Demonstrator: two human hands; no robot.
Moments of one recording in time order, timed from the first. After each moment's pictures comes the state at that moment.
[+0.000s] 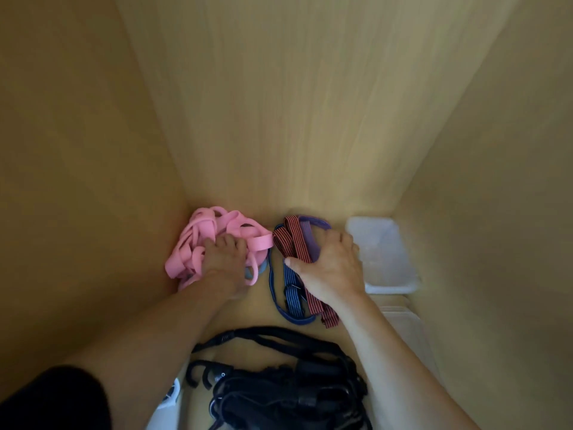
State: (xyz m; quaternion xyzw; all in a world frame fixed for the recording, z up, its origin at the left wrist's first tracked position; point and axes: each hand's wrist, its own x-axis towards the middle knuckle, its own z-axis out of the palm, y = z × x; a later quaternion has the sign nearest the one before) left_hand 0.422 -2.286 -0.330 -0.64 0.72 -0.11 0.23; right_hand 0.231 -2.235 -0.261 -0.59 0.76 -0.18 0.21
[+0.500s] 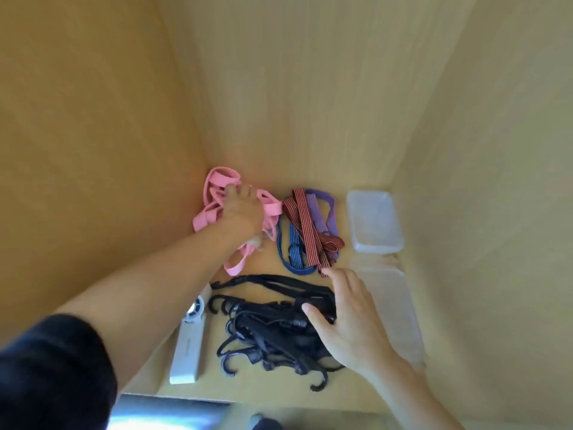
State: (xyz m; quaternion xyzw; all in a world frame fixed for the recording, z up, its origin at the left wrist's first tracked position) left_hand 0.399 -2.248 -0.234 -0.61 0.73 -0.14 0.29; right_hand 0.188 -2.066 -0.272 -0.74 0.61 -0.20 0.21
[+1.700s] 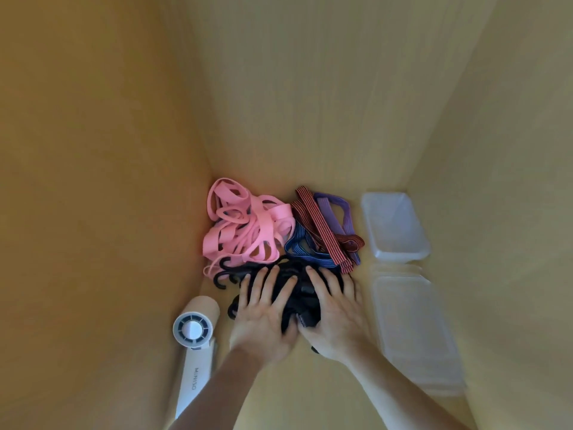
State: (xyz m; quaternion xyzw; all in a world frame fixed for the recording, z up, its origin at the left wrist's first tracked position) left_hand 0.406 -2.116 -0.378 -0.60 0.79 0.04 -0.09; right_hand 0.231 -2.127 -0.373 -0.75 0.65 -0.11 0.10
